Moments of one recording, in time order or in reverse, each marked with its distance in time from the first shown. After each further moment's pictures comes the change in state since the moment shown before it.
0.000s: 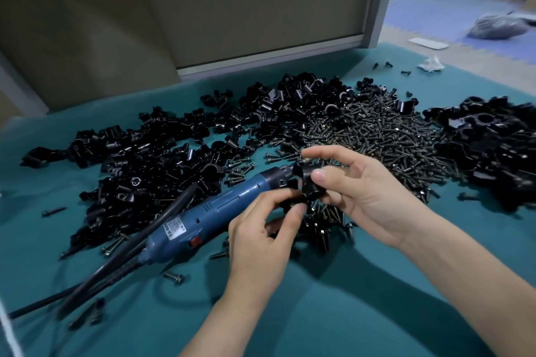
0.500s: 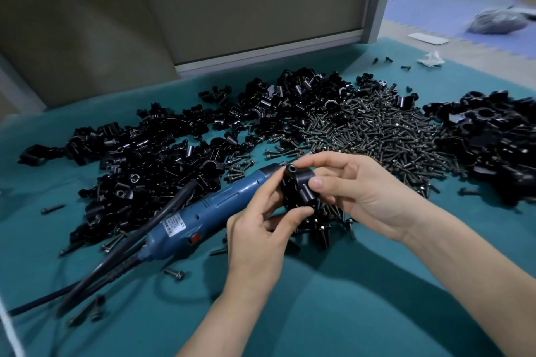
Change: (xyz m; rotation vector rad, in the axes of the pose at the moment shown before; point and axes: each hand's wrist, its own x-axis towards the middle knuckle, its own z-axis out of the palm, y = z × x) left_hand 0.001 -0.002 0.000 -0.116 -0.021 -0.097; right_hand 0.003 0.002 -0.005 -0.079 -0.080 0.072
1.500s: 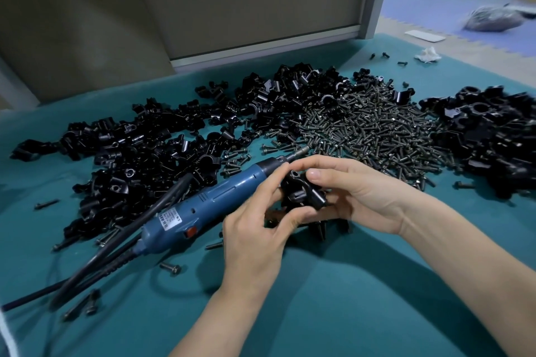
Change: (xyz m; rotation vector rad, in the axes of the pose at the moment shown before) left_hand -0.006 0.000 -0.004 0.292 0.003 0.177; right_hand 0.000 0.001 -0.004 0.112 -0.121 0.246
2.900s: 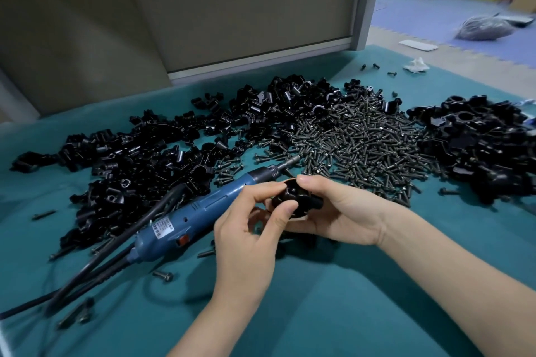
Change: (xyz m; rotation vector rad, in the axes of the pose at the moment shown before) left_hand 0.002 0.020 0.002 -0.183 0.064 -0.054; right_hand 0.002 0.007 0.006 0.190 -0.073 0.098
